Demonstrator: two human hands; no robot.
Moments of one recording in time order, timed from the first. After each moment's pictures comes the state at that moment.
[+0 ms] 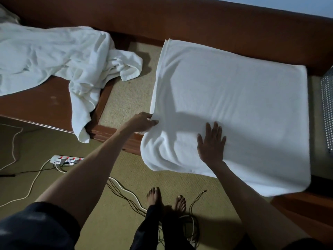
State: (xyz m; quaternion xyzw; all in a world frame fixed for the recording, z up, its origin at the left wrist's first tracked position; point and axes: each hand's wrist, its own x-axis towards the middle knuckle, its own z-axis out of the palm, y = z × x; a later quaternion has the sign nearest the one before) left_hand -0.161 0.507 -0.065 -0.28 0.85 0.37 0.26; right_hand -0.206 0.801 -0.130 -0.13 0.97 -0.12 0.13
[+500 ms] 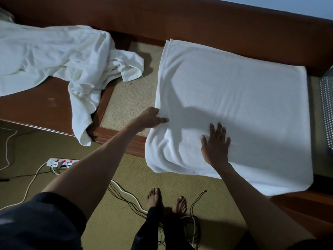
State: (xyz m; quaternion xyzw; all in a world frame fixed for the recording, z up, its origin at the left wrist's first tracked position) left_hand -0.181 0.505 -0.072 -0.25 0.80 0.50 0.21; right_hand -0.207 0.799 -0.135 -0.12 0.98 -0.10 0.13
